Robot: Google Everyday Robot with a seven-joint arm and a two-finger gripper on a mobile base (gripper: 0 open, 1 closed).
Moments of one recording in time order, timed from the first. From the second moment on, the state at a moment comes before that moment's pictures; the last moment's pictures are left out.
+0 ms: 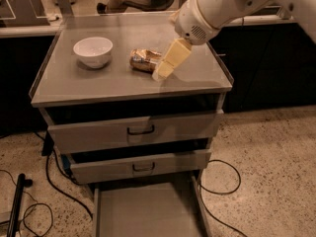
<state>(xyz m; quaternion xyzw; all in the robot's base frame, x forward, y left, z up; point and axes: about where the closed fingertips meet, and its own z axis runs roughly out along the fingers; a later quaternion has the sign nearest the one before) 0.611 -0.025 0.961 -0.62 0.69 0.11 0.36</state>
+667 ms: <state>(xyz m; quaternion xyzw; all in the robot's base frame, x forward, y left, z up) 0.648 0.015 0.930 -0.63 0.69 0.12 0.33</state>
